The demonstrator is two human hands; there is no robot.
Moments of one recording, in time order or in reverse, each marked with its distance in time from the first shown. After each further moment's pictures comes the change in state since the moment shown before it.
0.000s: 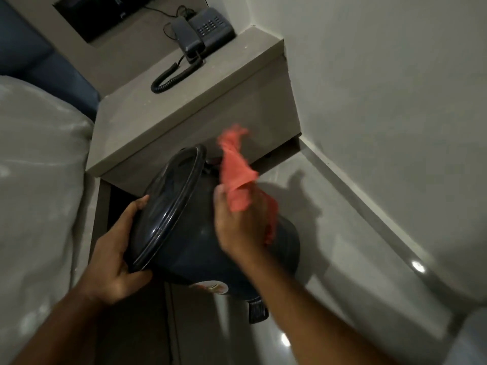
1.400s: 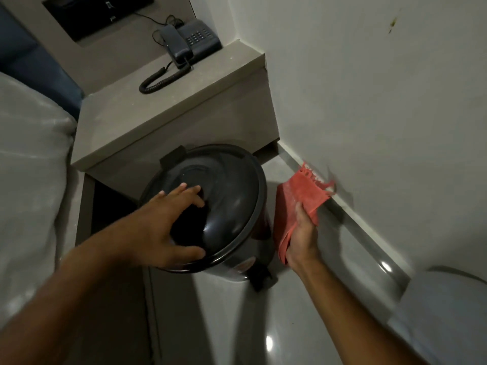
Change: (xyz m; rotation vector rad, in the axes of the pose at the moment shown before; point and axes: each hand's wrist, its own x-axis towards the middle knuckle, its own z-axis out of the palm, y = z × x) left_hand 0.034 0.076 0.010 0.241 -0.374 0.109; right_hand -0.010 0.085 -0.088 1.037 0.167 0.467
